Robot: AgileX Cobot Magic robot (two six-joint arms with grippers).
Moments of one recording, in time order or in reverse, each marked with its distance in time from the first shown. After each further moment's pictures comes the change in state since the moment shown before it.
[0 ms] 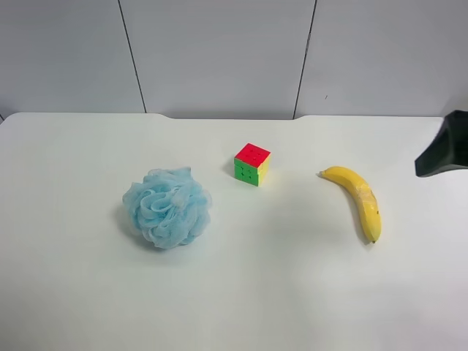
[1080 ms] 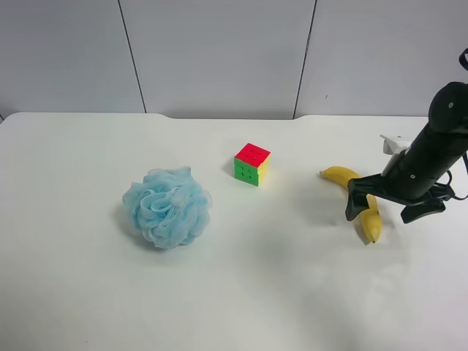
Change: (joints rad) left arm 0.000 0.000 0.000 0.000 0.000 0.000; right arm 0.000 0.795 -0.057 -0.006 -0.380 -0.103
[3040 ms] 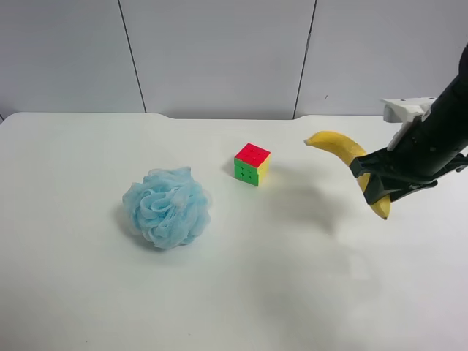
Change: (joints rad) left arm 0.000 0.000 0.000 0.000 0.000 0.000; right arm 0.152 -0.292 -0.024 -0.012 0.228 -0.025
